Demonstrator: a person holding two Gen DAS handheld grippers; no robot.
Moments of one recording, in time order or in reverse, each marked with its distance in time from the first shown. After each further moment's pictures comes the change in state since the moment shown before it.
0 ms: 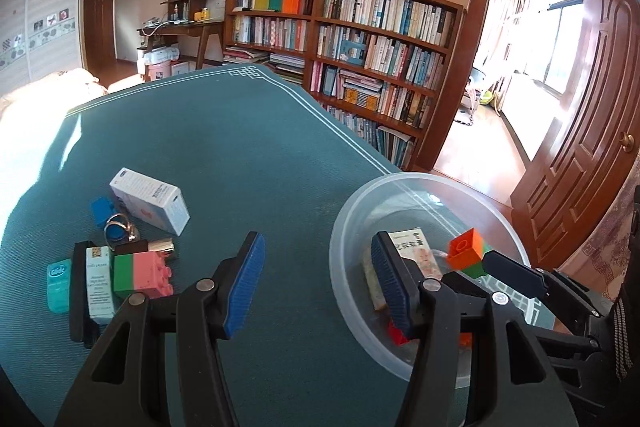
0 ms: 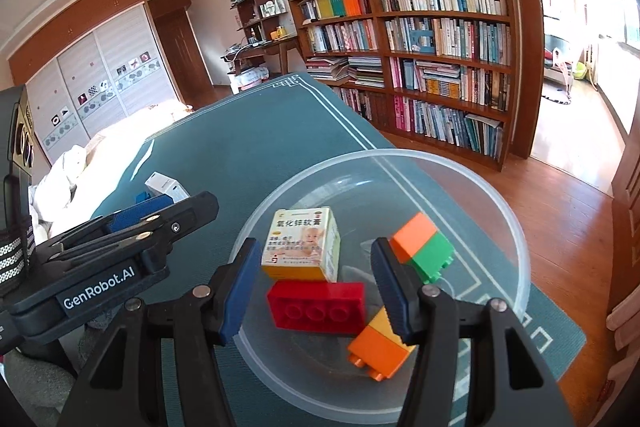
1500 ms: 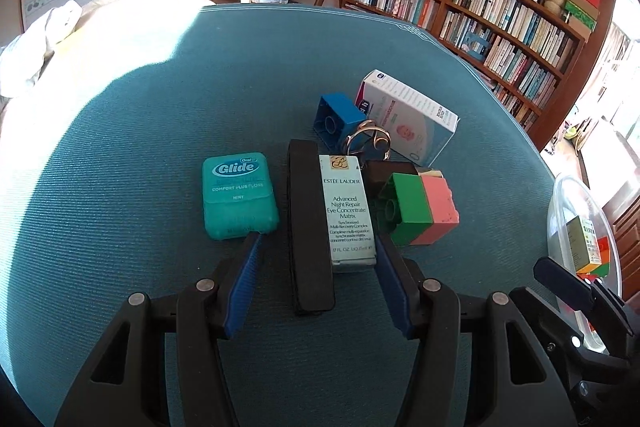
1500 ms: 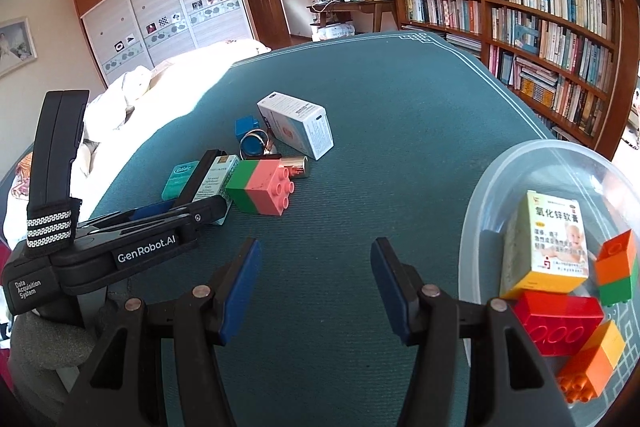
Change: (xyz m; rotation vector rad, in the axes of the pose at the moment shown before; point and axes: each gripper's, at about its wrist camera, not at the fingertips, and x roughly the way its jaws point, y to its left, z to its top) left arm -0.003 0.157 -0.043 -0.275 0.134 0.235; right arm 0.064 0.121 -0.026 -0.213 0.149 0.202
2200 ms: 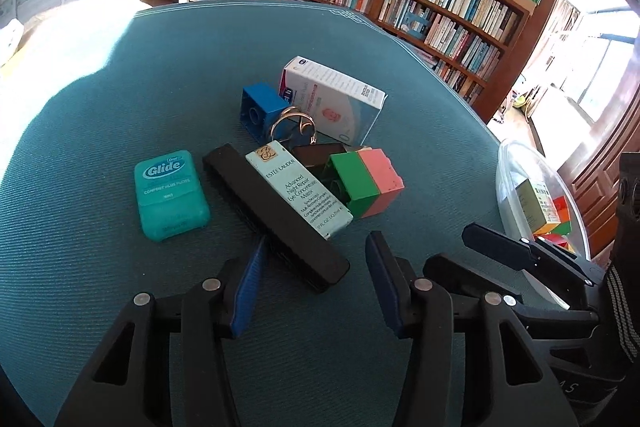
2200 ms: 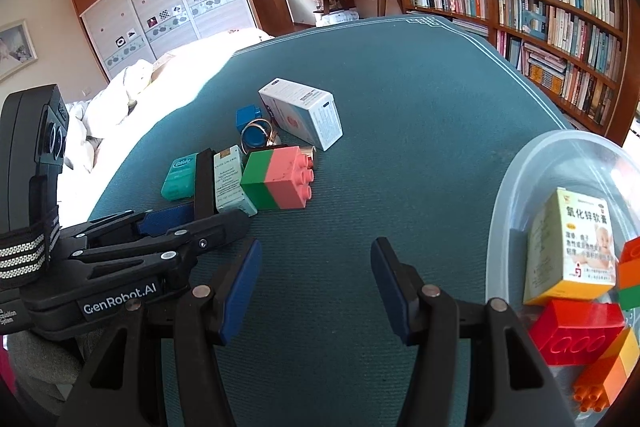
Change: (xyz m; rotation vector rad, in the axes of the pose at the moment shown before) left arm -0.002 -0.009 0.005 0.101 0.042 -0.201; right arm 0.015 0.002 0.001 0.024 0.051 0.027
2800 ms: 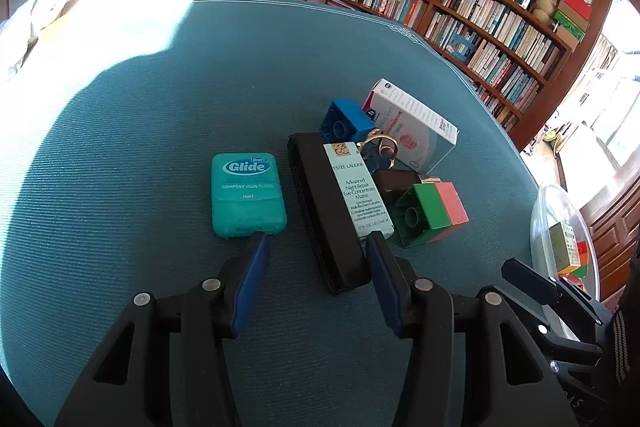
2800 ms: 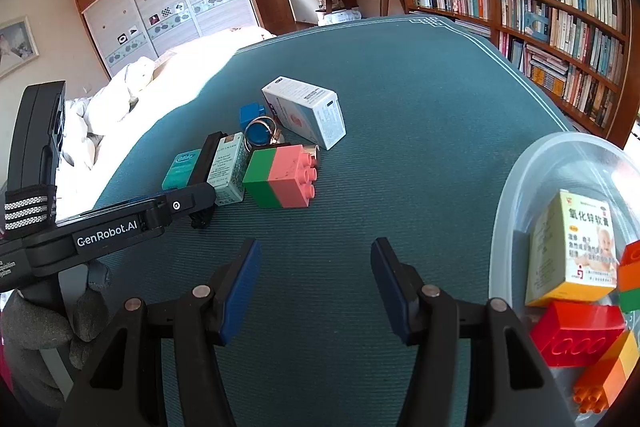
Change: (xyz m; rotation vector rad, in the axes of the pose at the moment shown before) left arm -0.003 0.047 -0.001 -0.135 -0.021 0.104; right arm 0.000 0.001 0.000 -0.010 0.001 0.001
